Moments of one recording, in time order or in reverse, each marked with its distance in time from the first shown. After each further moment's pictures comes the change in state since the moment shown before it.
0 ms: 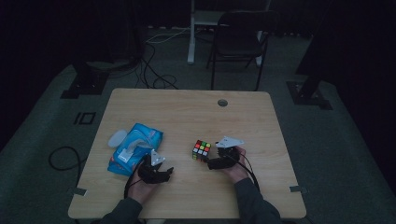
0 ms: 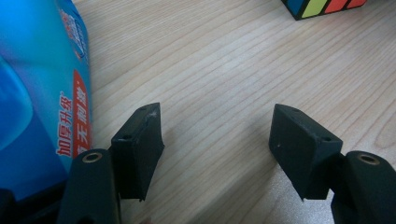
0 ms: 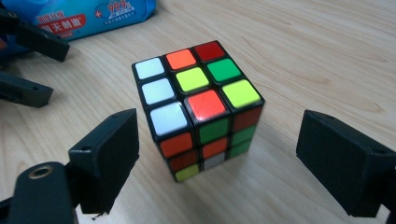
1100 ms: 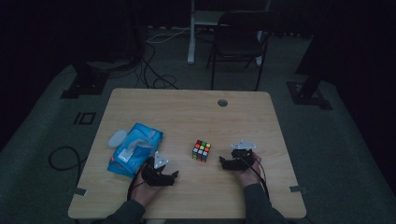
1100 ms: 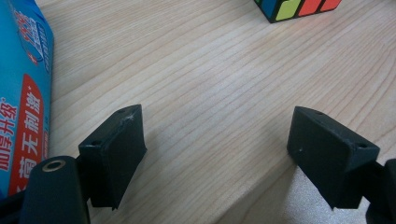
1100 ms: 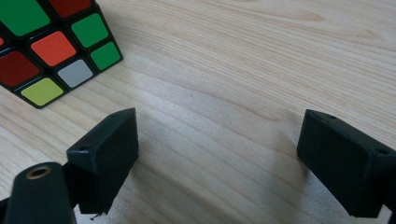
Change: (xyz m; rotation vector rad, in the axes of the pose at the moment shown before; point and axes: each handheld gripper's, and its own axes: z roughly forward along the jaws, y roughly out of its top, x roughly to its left) left arm -0.012 -0.003 0.006 -0.027 -0.033 0.003; right arm -0.033 -0.042 -0.019 0.143 -0.265 0.165
